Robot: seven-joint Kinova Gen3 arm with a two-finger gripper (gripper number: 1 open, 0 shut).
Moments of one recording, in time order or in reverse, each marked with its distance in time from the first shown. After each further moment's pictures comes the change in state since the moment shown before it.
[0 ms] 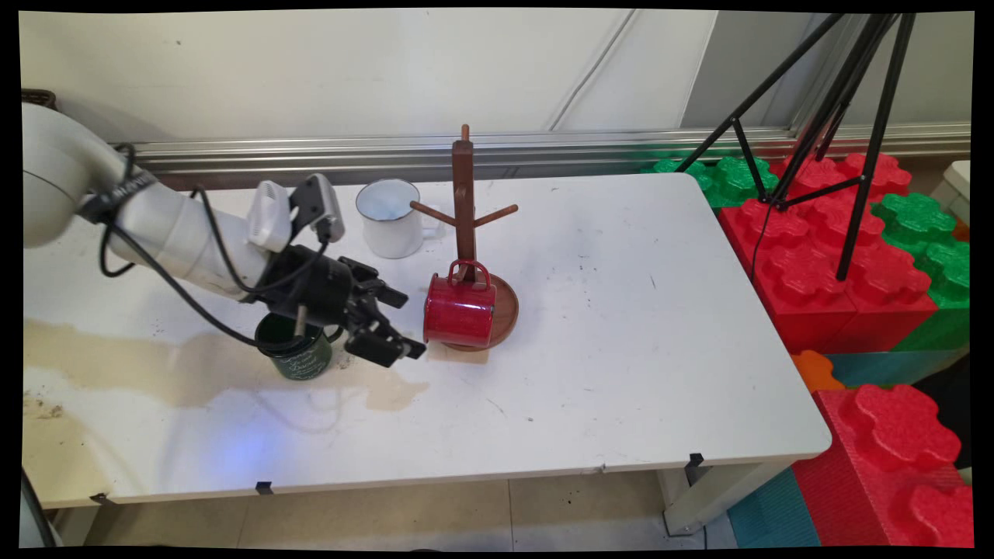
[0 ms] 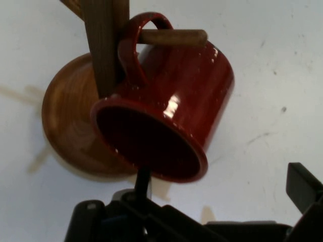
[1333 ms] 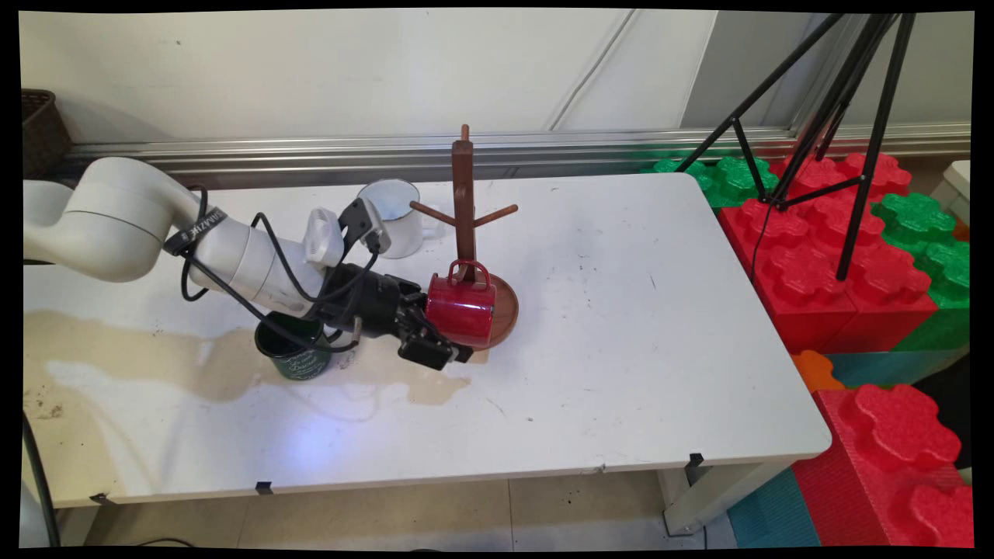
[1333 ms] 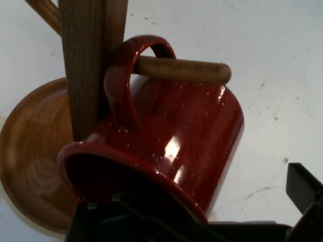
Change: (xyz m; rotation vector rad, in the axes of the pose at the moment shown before) arm -0.006 -0.007 0.063 -0.055 0.092 -0.095
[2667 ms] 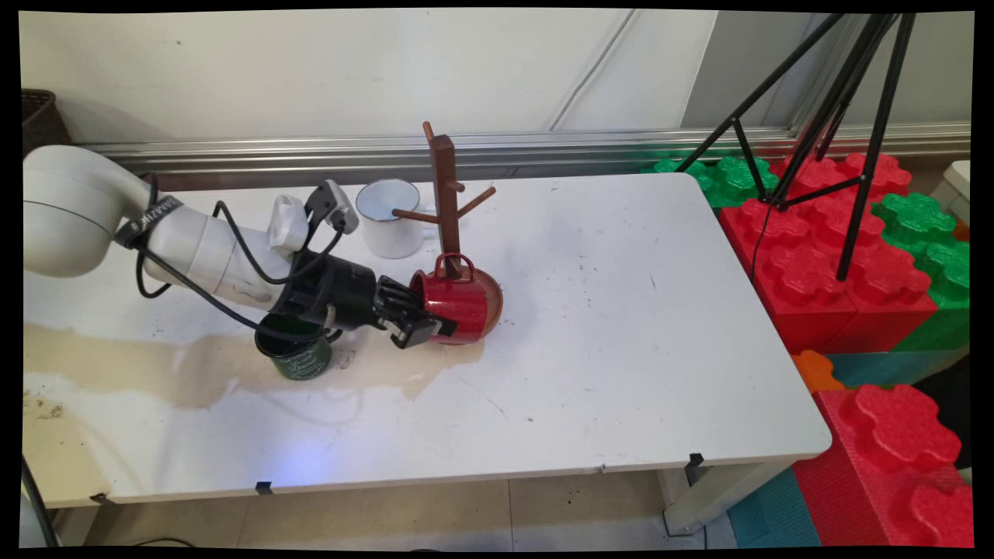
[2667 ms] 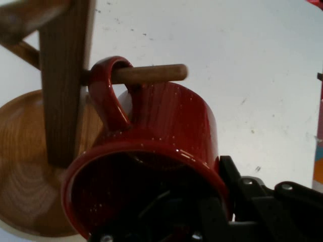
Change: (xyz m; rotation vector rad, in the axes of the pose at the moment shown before) arm 0.000 0.007 -0.035 -0.011 0.045 -0.082
